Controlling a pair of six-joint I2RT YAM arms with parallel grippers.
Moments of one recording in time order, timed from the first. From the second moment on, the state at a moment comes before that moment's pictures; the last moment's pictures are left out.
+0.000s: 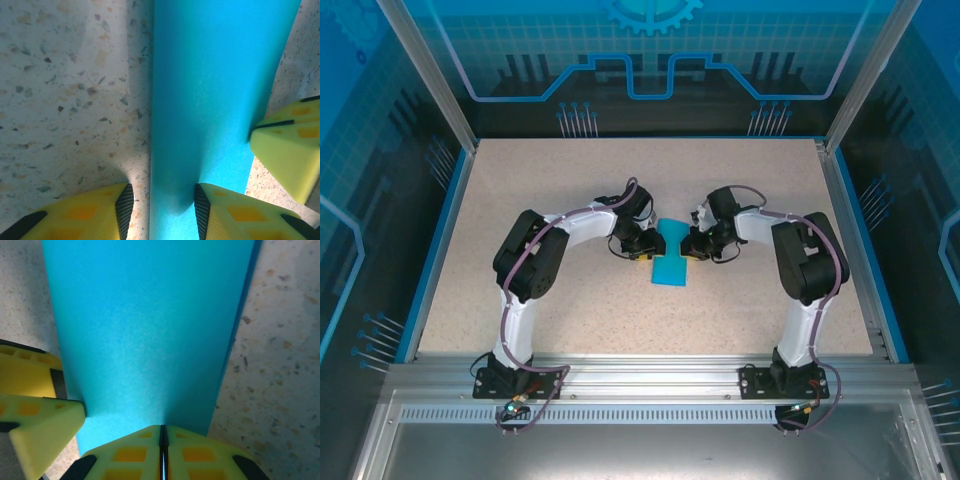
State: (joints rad) left arm -0.54 2.10 1.43 -0.57 0.44 -0.61; right arm 0.30 1.93 1.11 -0.44 -0.59 0.41
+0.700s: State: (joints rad) left arm -0.54 2.00 1.44 -0.66 0.36 -0.58; right arm 0.30 1.95 1.13 -0.47 -0.58 0.39
